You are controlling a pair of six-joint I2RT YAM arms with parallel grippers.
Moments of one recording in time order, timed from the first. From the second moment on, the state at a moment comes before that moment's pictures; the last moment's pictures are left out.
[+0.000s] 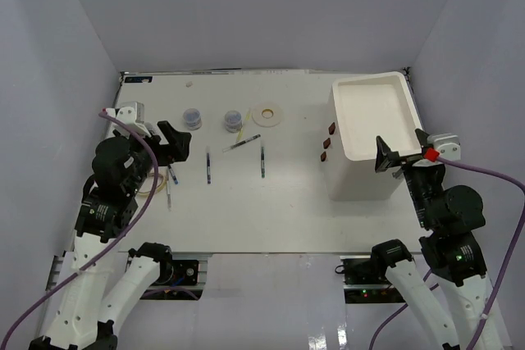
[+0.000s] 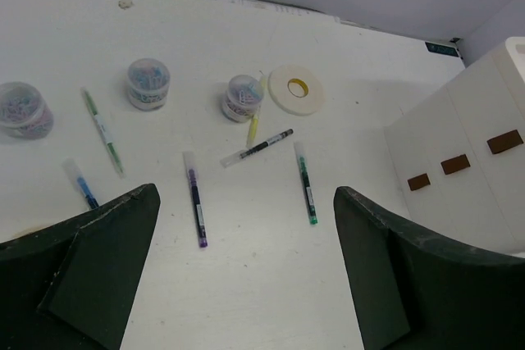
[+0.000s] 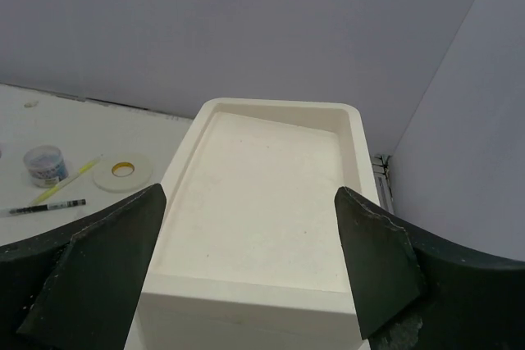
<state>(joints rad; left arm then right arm) -0.25 0.65 1.01 -0.54 -0.03 -0.33 0.35 0.33 0.82 -0.28 0.14 -0.17</state>
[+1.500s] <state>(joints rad) -0.72 1.85 1.27 0.37 0.48 -1.06 0.35 0.75 0.95 -0.37 -0.10 0.05</state>
